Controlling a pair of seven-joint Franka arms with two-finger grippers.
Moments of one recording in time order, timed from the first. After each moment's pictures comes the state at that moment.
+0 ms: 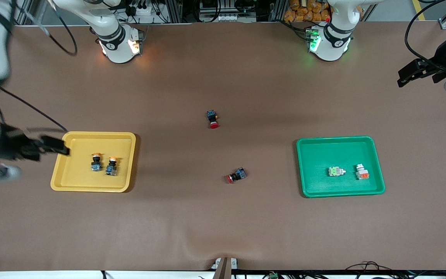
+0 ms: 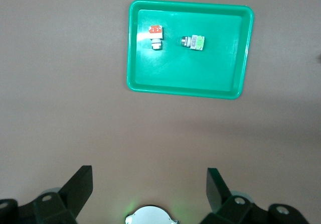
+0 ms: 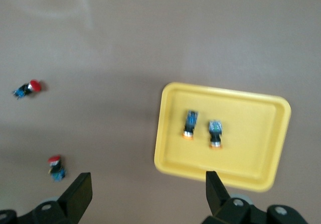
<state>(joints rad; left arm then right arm) 0.09 -0.15 -0.13 -1.72 0.02 1.52 -0.14 0.07 0.43 -0.08 -1.01 0.21 1.38 -0.07</state>
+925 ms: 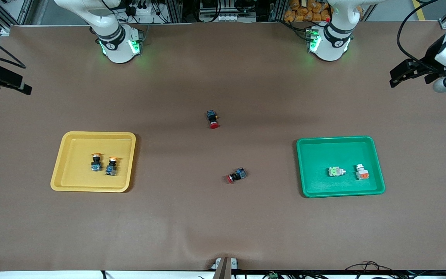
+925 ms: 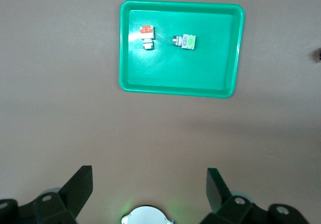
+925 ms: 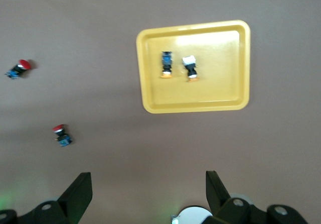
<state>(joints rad) 0.08 -0.15 -0.17 -1.71 0.01 1.52 -0.17 0.02 0.08 -0.07 -1.33 0.13 1.30 0.07</state>
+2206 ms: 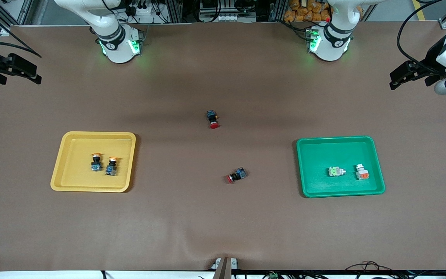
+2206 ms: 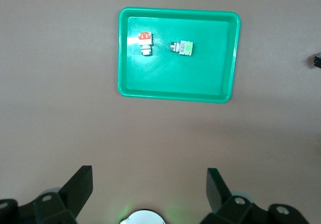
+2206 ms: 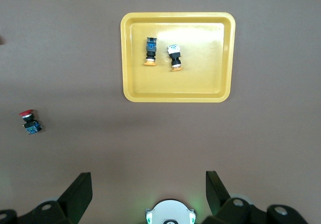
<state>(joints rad) 0.09 -0.12 -0.17 -1.68 0.01 1.52 -0.17 0.01 -0.04 0.00 -1.49 0.04 1.34 0.03</state>
